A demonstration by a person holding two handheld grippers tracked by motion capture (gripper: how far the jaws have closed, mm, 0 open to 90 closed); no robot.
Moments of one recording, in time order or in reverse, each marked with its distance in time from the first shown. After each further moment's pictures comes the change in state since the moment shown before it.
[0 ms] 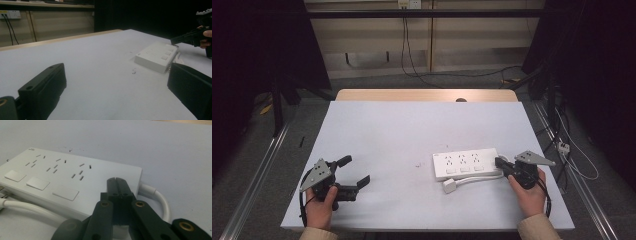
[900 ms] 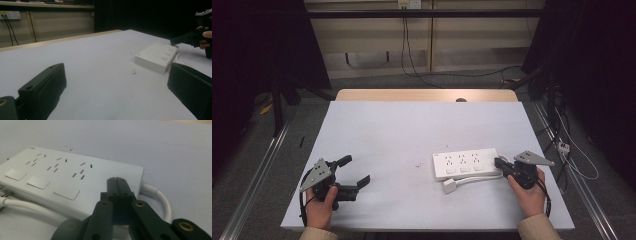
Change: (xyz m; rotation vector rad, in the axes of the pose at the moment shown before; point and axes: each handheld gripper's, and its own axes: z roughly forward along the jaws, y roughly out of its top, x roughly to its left) left arm 0.000 0.001 0.000 0.001 0.000 0.006; right arm 0.001 -0.001 0.001 0.001 0.005 0.002
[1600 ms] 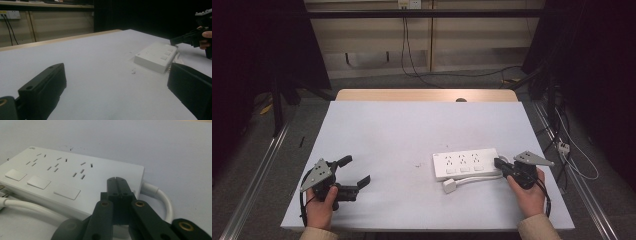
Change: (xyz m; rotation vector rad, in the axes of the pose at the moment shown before) left arm -0.001 0.000 0.000 0.001 -0.001 -0.004; right arm 0.001 0.000 0.000 0.002 -0.002 0.008
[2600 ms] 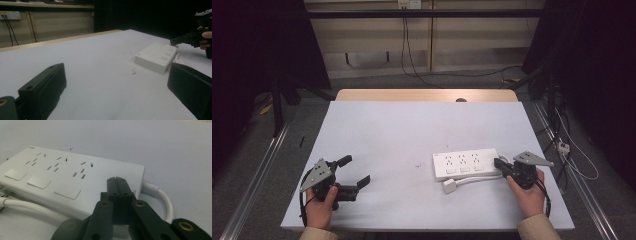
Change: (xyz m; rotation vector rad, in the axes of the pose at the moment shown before) left arm 0.000 0.001 -0.001 0.000 0.003 0.005; right arm 0.001 -0.001 0.000 0.001 -0.003 -0.001
